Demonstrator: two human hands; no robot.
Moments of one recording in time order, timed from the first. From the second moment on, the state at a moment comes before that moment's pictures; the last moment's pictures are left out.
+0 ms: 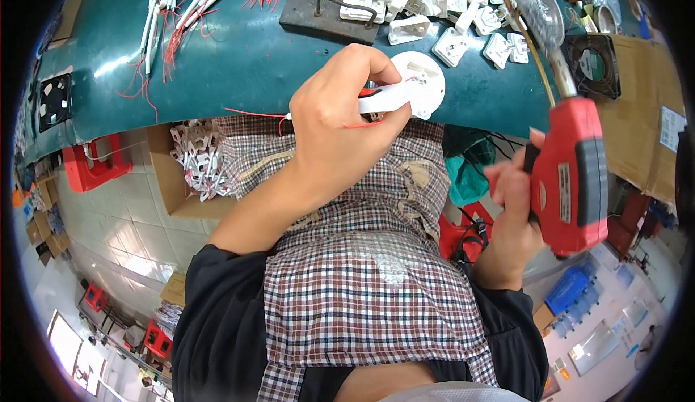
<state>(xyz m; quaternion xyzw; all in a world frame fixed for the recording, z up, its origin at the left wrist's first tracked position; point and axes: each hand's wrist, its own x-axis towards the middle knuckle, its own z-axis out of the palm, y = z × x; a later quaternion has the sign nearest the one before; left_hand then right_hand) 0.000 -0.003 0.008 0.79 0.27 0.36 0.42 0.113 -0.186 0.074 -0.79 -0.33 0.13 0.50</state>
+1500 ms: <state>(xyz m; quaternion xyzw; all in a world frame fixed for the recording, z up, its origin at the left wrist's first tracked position) 0.000 -0.003 -0.006 0.75 0.26 0.36 0.49 0.096 -0.246 0.069 -0.84 -0.38 0.22 0.33</state>
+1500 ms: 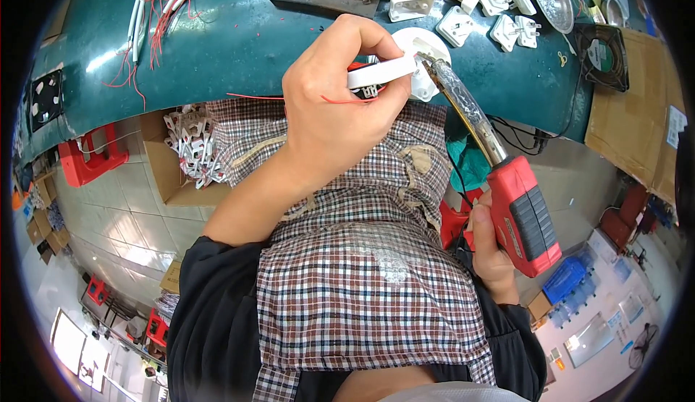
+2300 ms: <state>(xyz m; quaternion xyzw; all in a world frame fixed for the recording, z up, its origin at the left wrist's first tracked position) -0.002 0.002 -0.001 0.75 0.24 0.35 0.51 0.097 -0.245 0.073 -0.83 -0.39 0.21 0.32</state>
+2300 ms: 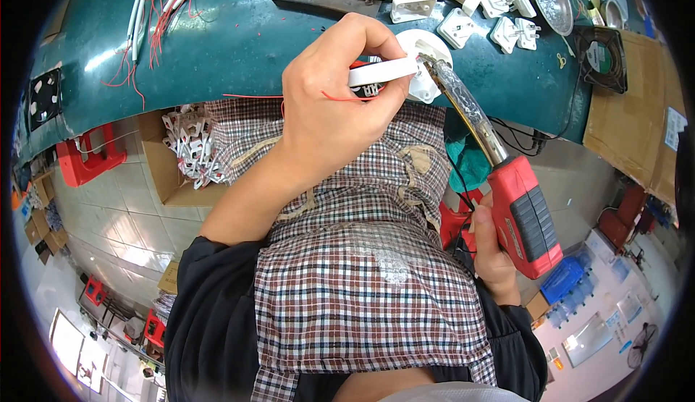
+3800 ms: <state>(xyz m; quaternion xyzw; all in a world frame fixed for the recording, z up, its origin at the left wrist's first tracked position) 0.002 0.008 0.028 0.83 0.25 0.28 0.41 0.096 -0.128 0.057 -0.67 -0.41 0.16 0.60</state>
